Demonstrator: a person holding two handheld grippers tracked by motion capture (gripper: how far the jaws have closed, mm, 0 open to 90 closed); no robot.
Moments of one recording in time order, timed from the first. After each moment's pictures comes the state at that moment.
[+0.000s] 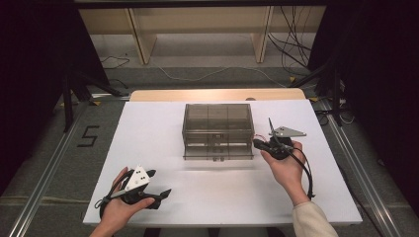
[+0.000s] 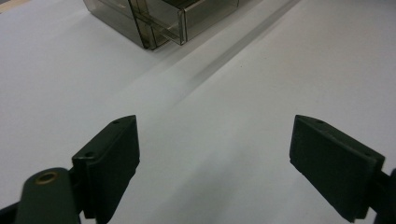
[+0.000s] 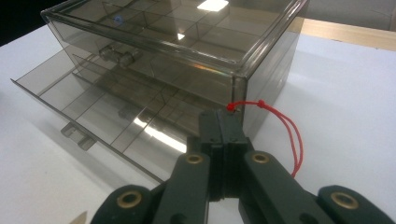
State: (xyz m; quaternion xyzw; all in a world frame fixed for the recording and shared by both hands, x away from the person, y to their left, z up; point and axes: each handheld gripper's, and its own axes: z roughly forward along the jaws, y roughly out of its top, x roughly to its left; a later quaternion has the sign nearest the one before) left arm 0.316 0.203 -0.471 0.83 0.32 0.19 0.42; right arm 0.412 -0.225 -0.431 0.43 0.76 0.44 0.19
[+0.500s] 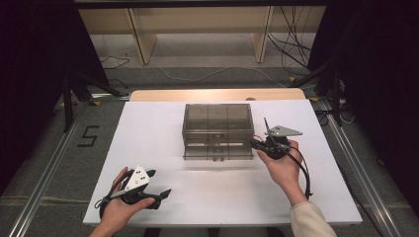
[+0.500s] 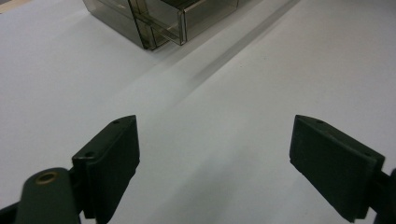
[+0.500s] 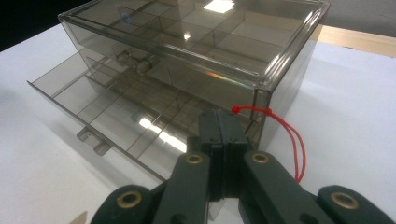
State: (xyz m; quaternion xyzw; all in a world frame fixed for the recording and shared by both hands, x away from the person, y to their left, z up) left arm 0.316 0.203 -0.471 0.83 0.32 0.19 0.42; right arm 0.411 -0.214 -0.426 0.42 0.77 0.44 0.19
